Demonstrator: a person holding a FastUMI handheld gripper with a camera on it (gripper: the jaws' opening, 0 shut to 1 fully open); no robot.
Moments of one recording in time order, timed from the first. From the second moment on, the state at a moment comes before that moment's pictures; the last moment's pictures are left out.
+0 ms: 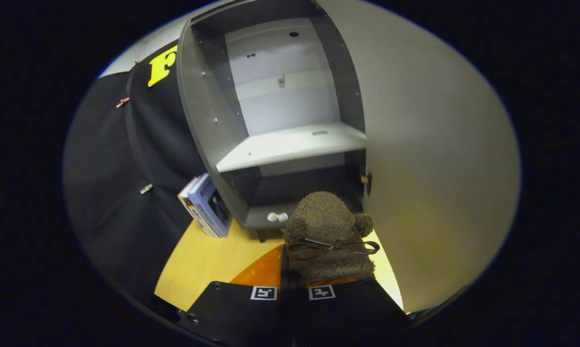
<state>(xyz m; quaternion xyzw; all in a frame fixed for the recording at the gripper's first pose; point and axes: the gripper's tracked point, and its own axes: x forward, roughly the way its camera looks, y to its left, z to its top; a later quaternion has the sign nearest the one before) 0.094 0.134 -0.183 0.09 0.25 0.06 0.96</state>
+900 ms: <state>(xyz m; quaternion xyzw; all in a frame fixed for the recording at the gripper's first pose) 0.371 0.195 -0.121 0.02 0.28 0.06 0.96</state>
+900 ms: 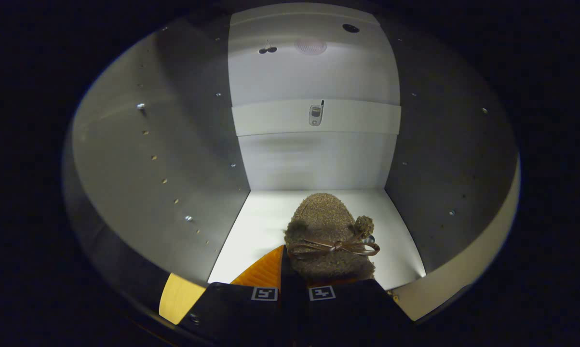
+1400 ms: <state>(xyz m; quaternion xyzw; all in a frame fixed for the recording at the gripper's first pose) 0.447 0.201 -0.162 -0.04 0.29 0.02 0.96</state>
